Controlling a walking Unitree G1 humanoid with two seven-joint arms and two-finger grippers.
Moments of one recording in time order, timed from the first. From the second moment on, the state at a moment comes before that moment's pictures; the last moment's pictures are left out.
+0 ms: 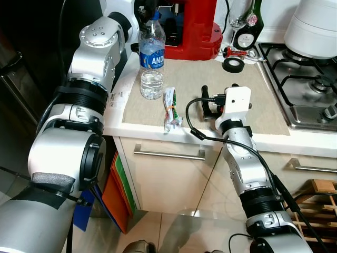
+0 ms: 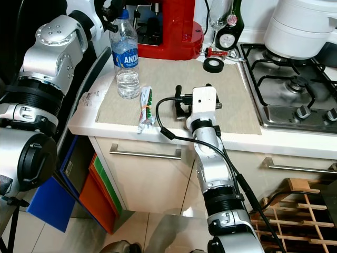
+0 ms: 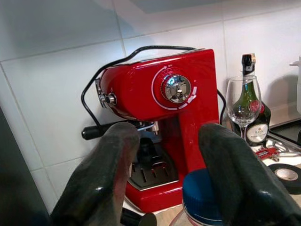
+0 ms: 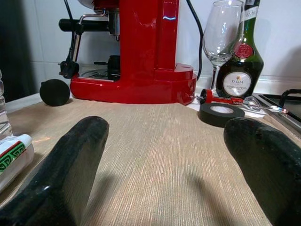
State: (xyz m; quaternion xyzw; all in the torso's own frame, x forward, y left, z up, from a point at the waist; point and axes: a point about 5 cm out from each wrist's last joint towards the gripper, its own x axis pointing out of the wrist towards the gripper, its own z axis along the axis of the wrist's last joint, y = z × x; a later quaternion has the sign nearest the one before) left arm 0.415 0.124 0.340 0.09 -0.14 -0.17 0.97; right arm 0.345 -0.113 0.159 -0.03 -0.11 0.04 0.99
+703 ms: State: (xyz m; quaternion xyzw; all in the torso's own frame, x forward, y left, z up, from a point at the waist) left arm 0.412 0.115 0.348 0.11 -0.16 -0.18 0.96; right arm 0.345 -0.110 0.159 -0.03 -0.11 0.05 0.99
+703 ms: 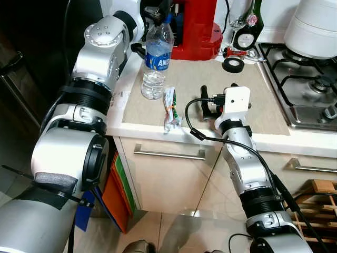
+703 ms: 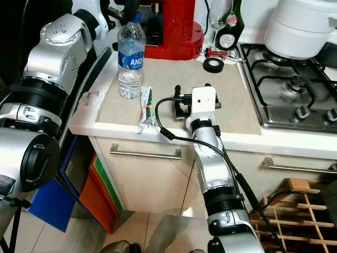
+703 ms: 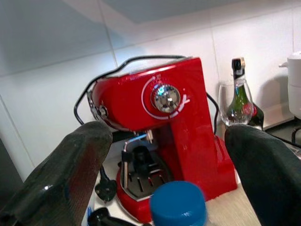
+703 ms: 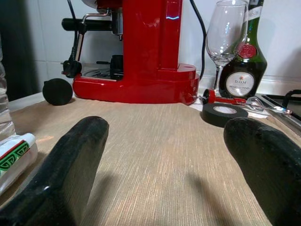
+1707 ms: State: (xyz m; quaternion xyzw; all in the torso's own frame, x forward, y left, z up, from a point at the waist) left arm 0.417 0.122 0.331 0.09 -0.10 -0.17 0.98; right arm 0.344 -0.109 0.158 -0.03 -0.11 0.05 0.99
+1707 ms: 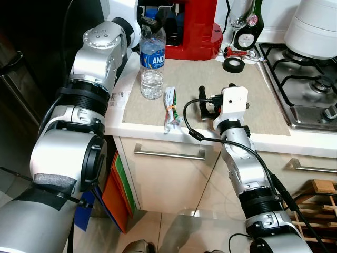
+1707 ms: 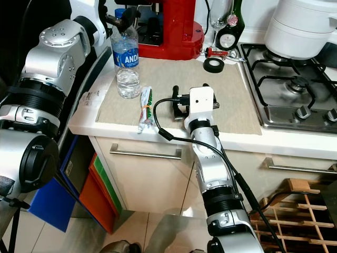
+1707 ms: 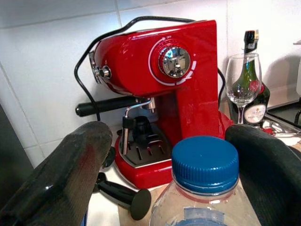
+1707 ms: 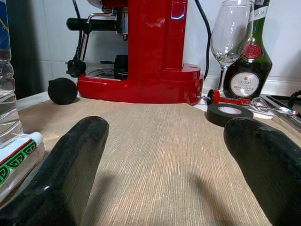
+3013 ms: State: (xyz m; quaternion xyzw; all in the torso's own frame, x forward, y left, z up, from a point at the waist) left arm 0.409 0.110 0.306 0.04 -0.10 -0.22 0.97; right arm 0.344 -0.108 0.157 -0.03 -0.11 0.05 0.99
